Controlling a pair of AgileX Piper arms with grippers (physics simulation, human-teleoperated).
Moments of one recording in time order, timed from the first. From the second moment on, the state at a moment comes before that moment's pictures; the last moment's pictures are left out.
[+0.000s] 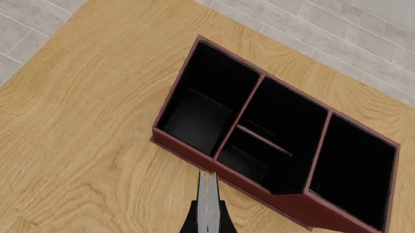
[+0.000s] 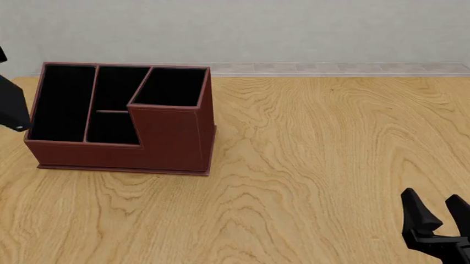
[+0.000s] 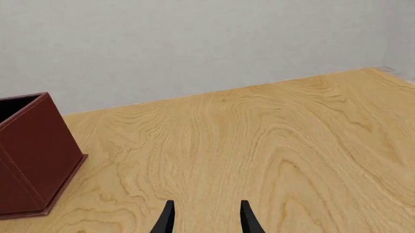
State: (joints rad) left arm 0.28 1.21 -1.39 0.95 -0.22; right arm -0.06 0.27 0.00 -0.17 0.14
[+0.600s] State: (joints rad) left arm 0.27 1.33 -1.49 0.92 -0.23; right arm -0.07 0.28 0.00 -0.17 0.14
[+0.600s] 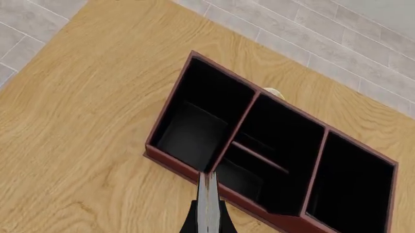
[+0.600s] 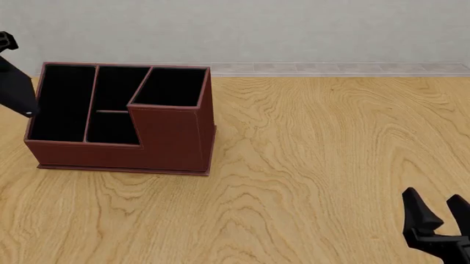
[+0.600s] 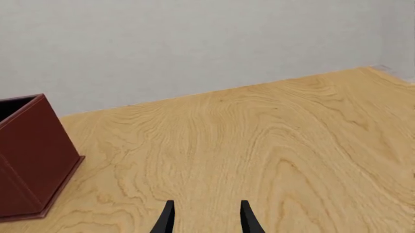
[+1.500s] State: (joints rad) left arm 0.26 1.57 -1.59 0.86 -0.19; right arm -0.11 0.35 0.00 -0.22 0.13
